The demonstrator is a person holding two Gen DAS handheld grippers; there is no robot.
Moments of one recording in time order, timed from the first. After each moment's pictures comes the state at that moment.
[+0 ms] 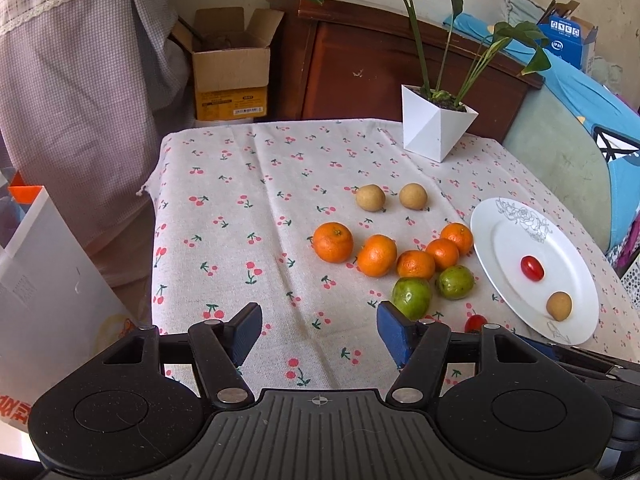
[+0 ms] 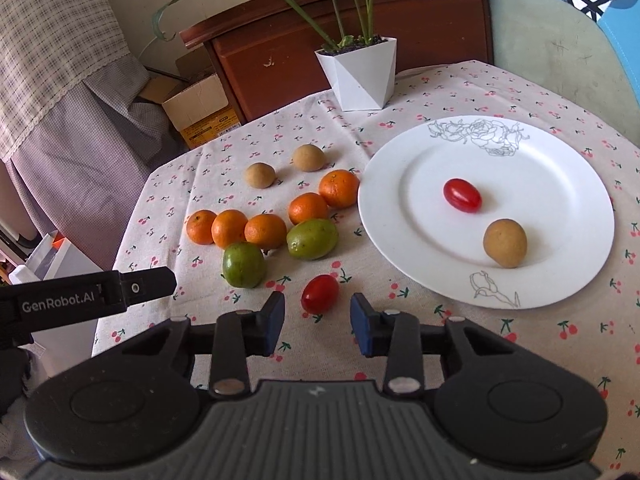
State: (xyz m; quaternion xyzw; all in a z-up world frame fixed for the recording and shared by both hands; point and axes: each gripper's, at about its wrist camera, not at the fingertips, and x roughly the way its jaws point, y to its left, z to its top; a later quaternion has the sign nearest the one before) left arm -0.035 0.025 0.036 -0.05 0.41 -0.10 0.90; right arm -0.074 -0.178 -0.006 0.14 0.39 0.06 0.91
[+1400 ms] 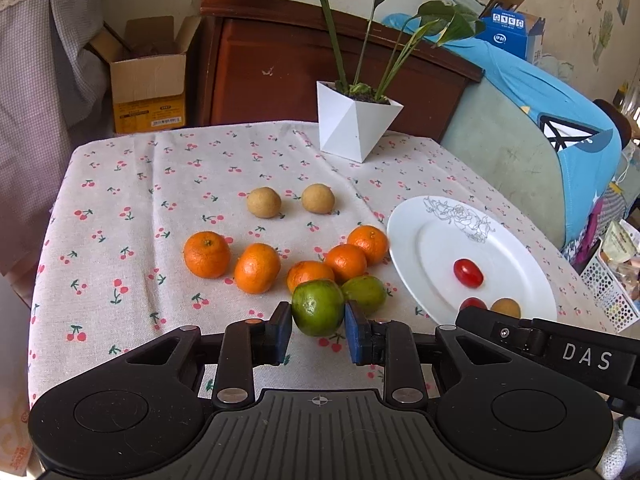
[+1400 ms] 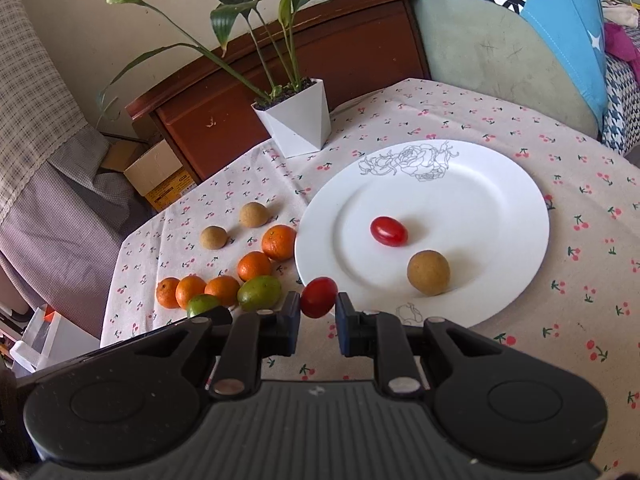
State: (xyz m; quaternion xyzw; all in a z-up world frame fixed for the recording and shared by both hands) left arm -0.026 -0.035 0.020 -0.06 0.38 -0.18 0.91; right arm -0.086 -0.229 0.015 0.22 0.34 0.00 0.91
